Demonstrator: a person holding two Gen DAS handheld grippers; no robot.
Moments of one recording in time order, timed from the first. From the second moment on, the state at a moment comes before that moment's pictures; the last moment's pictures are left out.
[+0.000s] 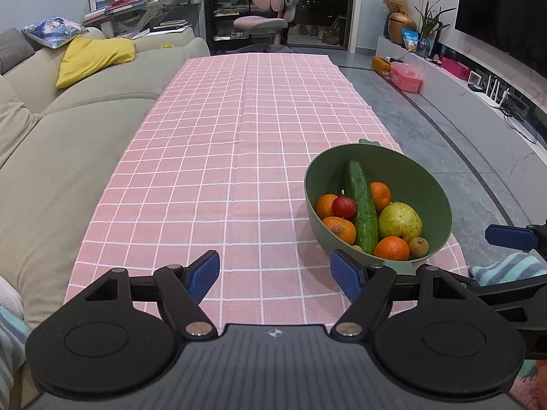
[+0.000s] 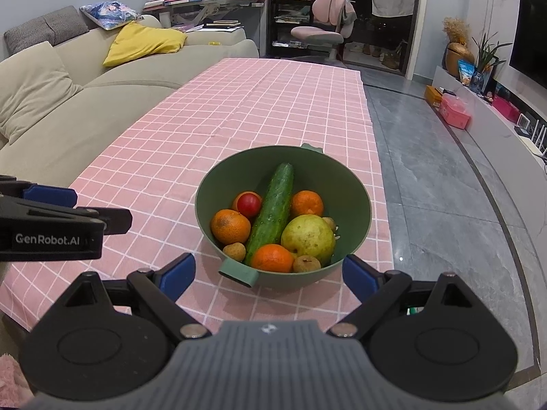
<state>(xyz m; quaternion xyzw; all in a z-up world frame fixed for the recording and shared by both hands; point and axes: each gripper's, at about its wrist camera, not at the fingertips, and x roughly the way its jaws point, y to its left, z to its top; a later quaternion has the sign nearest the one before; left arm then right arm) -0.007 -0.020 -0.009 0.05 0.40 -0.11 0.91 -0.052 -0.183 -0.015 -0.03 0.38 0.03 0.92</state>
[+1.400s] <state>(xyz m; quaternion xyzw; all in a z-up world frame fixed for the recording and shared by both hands) -0.008 -0.021 -0.008 0.04 0.40 -0.10 0.91 -0.049 -0.185 -0.019 -0.02 0.39 0.02 0.92</state>
